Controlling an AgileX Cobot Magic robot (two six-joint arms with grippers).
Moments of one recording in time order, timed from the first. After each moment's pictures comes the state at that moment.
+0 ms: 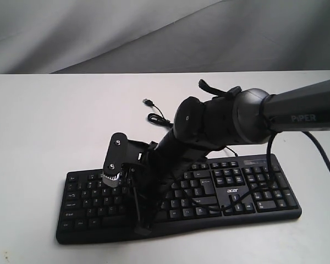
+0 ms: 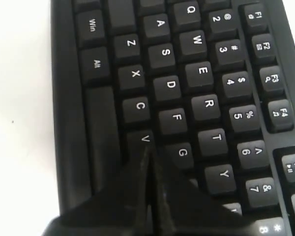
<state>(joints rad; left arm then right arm) 0.10 0.00 0.00 0.12 0.27 -0.07 0.73 2.04 -1.23 0.73 0.60 -1.33</state>
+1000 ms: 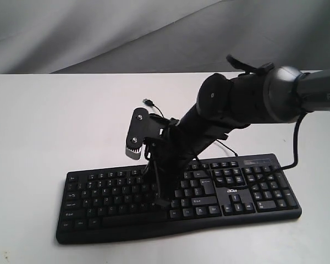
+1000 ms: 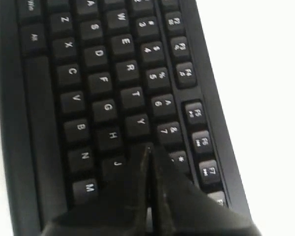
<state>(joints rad) 0.10 0.00 0.00 0.12 0.27 -0.07 0.64 1.98 -1.23 0.64 0.60 -1.31</state>
